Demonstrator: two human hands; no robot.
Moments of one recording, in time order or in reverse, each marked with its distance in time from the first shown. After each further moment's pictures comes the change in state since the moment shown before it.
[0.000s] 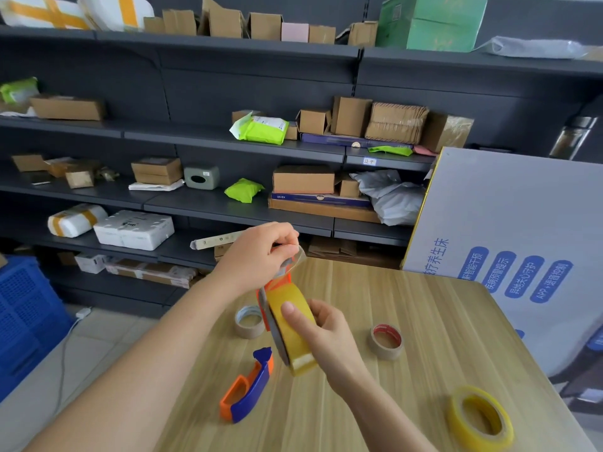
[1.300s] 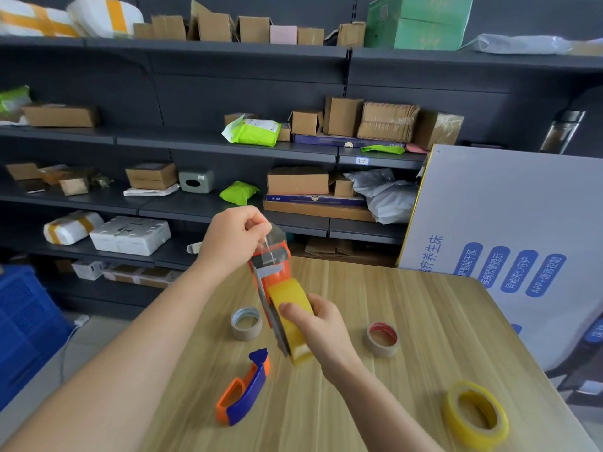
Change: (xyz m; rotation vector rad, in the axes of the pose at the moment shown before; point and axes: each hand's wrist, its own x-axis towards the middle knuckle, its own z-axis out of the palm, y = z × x) left_hand 0.018 -0.003 -0.010 -0.005 0.226 -0.180; right_hand 0.013 0.001 -0.008 -0.164 0.068 0.034
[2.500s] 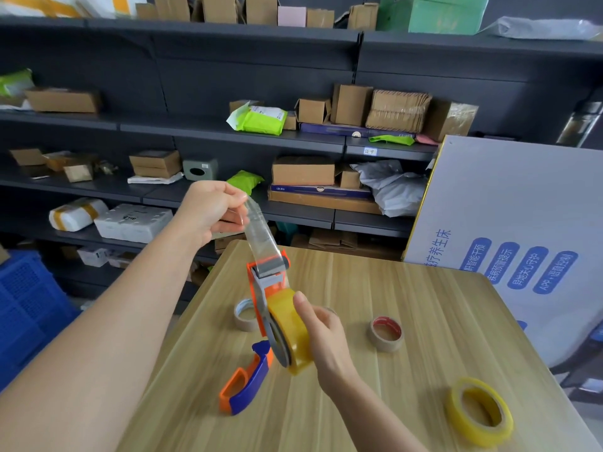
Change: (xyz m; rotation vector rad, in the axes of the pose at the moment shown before) left_hand 0.034 -0.016 -0.030 -0.519 -0.035 -0.441; right_hand 0.004 0.033 0.009 0.111 0.074 -0.003
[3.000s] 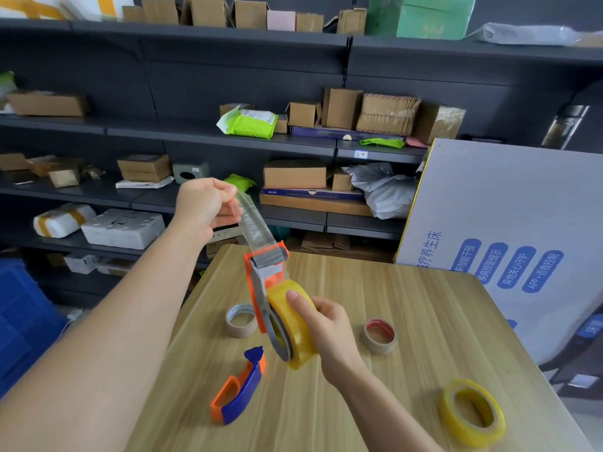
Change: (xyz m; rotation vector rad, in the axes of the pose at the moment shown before) left_hand 0.014 0.004 0.015 -0.136 0.129 0.015; right_hand 0.011 -0.015 -0.013 -0.005 0.021 -0.014
